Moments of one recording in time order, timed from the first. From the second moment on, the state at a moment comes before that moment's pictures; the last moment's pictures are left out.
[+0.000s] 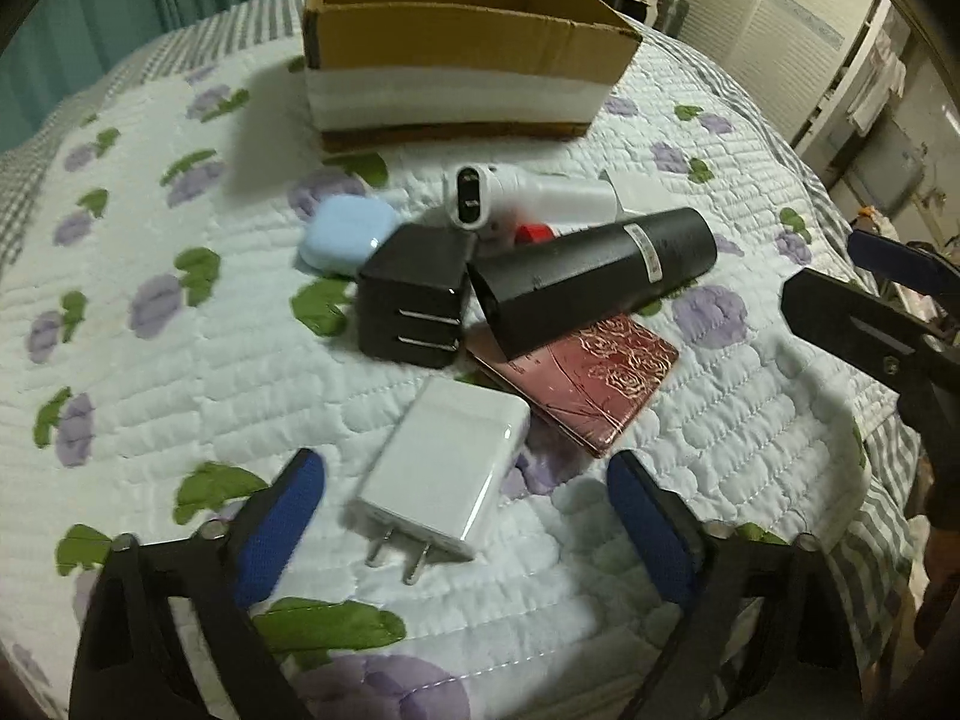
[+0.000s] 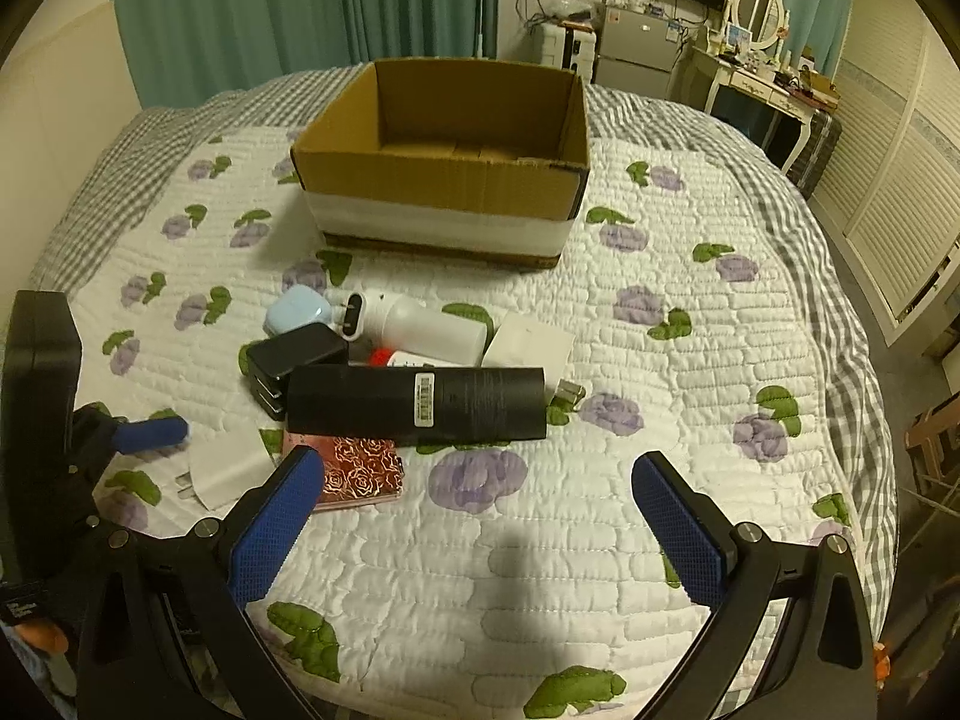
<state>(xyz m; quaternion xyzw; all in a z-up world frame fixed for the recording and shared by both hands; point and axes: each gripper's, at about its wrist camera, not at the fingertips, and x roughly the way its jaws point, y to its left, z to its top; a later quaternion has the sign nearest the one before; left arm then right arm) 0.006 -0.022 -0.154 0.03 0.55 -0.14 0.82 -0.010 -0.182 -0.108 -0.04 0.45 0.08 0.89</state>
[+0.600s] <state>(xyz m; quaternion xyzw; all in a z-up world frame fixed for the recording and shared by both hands) -0.006 0.010 -0.118 0.02 0.54 -0.11 0.83 0.007 -0.137 -0.134 -0.06 0.49 0.12 0.86</state>
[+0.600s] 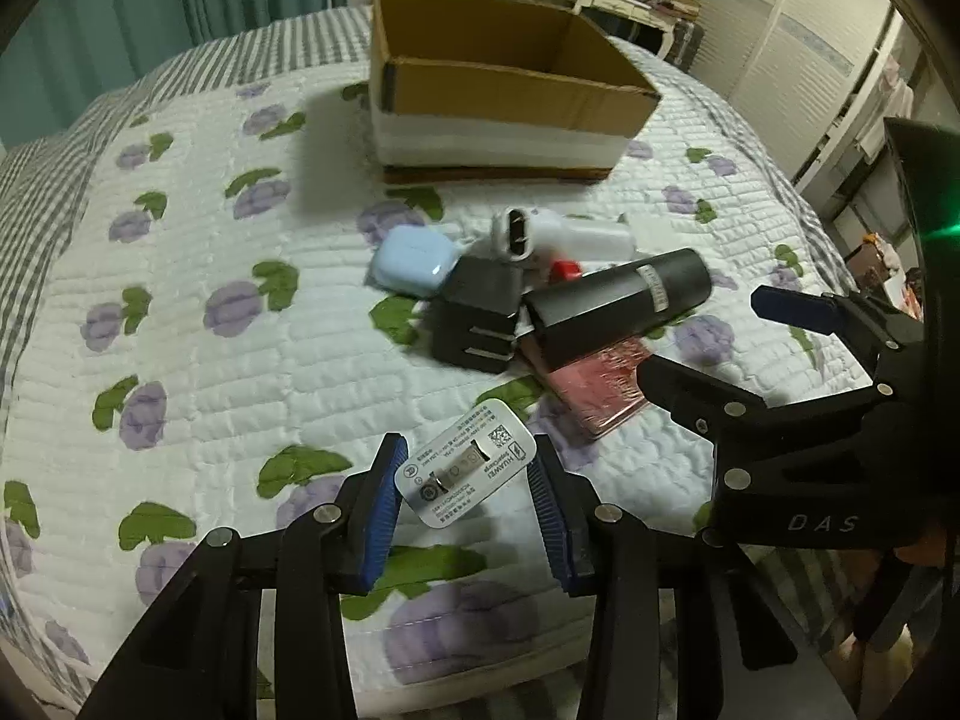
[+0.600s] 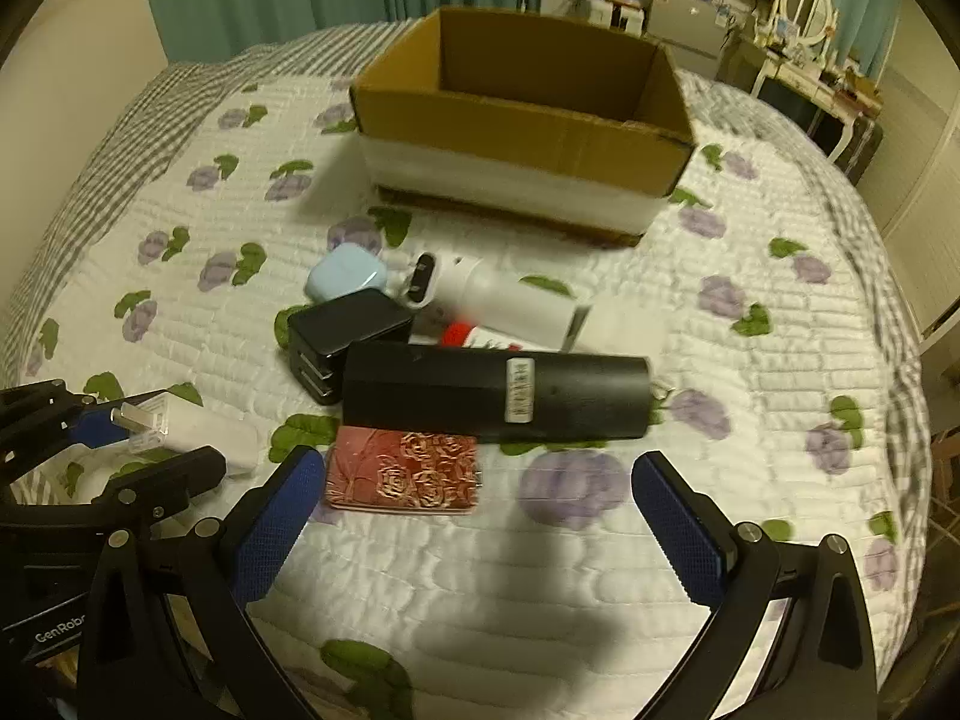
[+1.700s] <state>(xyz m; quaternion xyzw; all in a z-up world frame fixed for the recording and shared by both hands) -0.008 0.014 -0.074 0.03 0.50 -0.07 0.87 -0.019 -0.136 -0.129 -0.05 0.52 0.16 0.84</state>
